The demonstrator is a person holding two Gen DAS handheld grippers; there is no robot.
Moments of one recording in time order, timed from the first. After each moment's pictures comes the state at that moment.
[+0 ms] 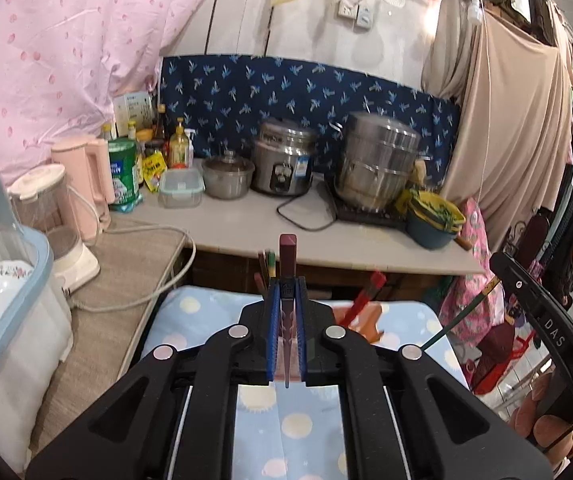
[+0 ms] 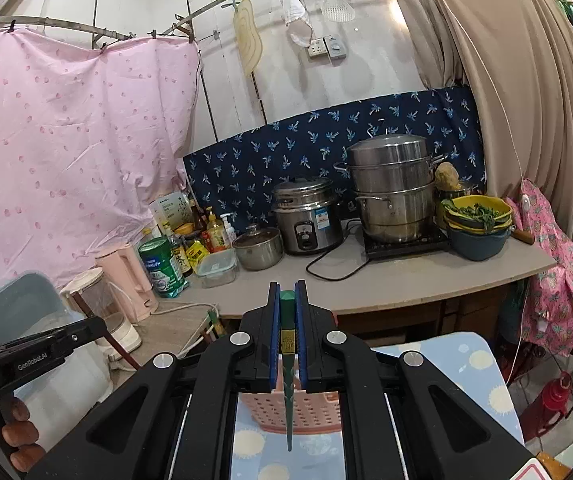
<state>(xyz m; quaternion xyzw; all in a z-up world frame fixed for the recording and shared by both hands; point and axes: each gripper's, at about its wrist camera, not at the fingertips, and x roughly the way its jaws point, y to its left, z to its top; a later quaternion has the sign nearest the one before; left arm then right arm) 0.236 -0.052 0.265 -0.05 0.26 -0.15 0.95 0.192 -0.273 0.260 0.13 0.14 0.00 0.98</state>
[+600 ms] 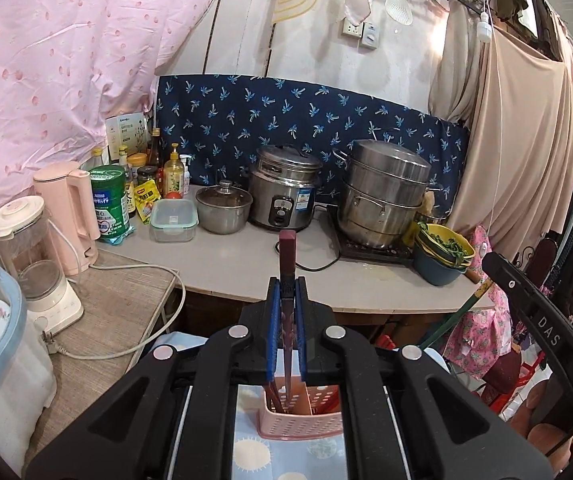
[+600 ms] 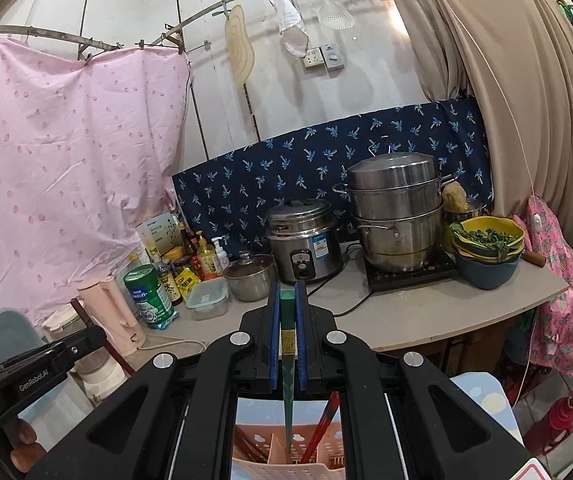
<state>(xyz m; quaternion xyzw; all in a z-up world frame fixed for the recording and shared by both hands) 0.306 -0.078 0.275 -0.05 0.23 -0.14 0.96 0.272 -0.286 0.281 0.13 0.12 -0.01 0.98</state>
